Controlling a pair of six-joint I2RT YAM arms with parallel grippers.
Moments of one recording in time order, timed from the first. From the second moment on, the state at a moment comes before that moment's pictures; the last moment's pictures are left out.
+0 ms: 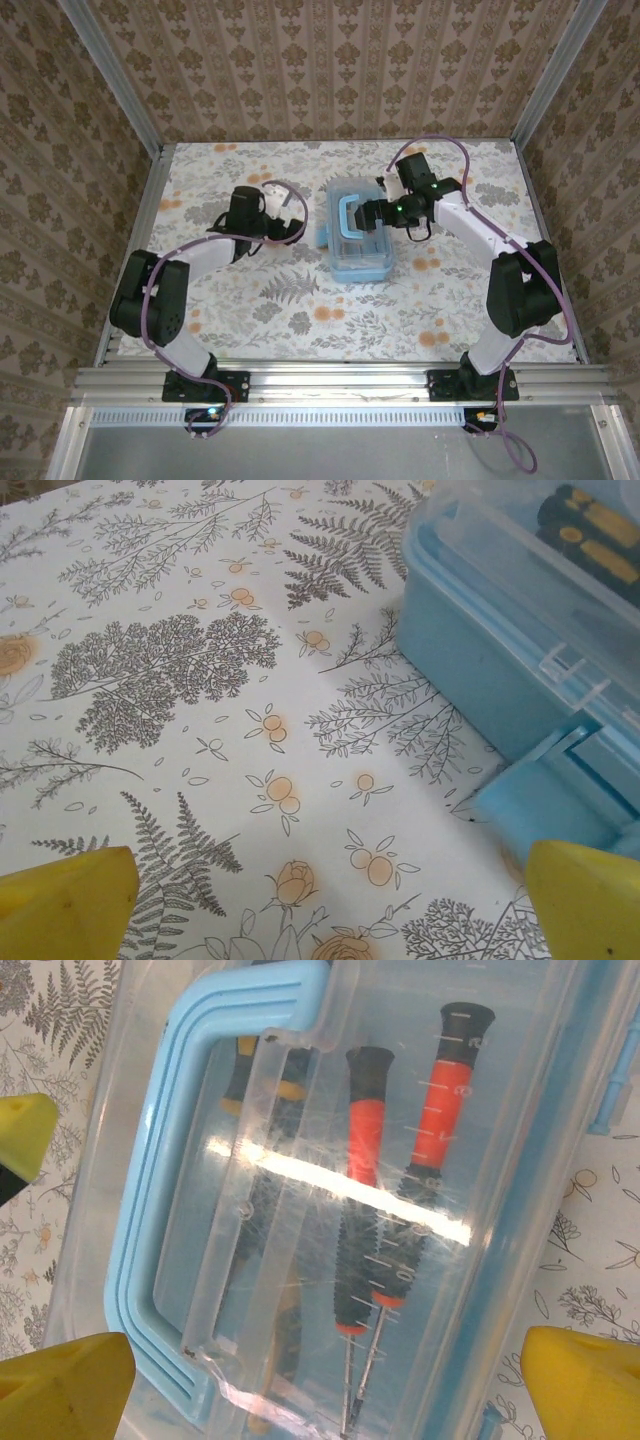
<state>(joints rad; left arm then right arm) -0.39 1.62 0.86 0.14 0.27 0.12 0.30 1.69 1.33 -0.70 -0.35 0.18</state>
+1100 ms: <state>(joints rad) -0.66 1.86 1.01 -0.04 0.05 0.37 0.28 1.69 1.35 -0.76 -0.35 0.16</state>
